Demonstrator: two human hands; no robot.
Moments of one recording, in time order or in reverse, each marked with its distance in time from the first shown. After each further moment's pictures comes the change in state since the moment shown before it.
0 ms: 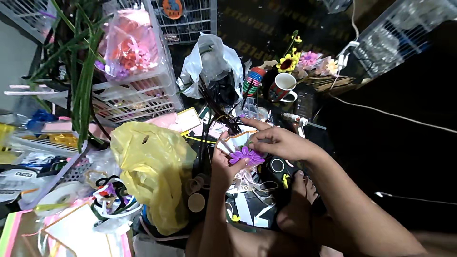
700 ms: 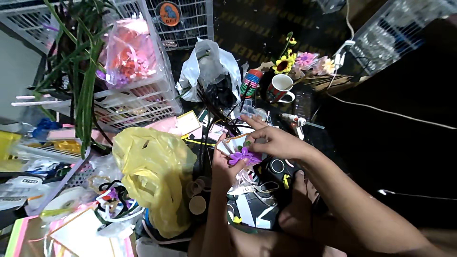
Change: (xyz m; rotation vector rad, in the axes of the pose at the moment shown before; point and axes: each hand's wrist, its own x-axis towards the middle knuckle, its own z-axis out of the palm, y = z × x) left_hand 0.001 -0.001 0.003 -0.007 -0.011 -0.007; right_hand 0.006 -0.009 0.003 -0.048 0.026 0.120
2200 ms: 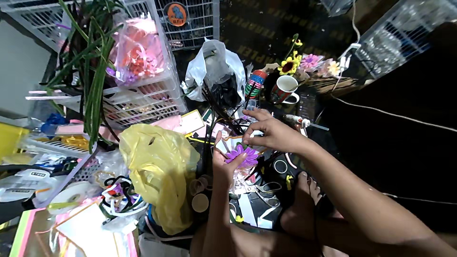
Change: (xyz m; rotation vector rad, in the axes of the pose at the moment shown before) left_hand 0.001 0.004 -0.003 -0.156 0.117 -0.102; right_hand 0.019 0.007 0.000 -0.114 0.123 -0.148
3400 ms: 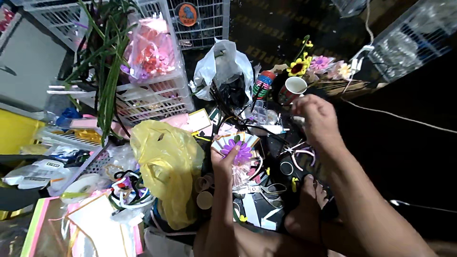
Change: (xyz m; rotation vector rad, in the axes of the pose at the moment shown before) left_hand 0.007 -0.004 -0.010 -0.095 0.213 -0.002; right_hand -0.024 0.022 -0.024 0.270 0.576 0.131
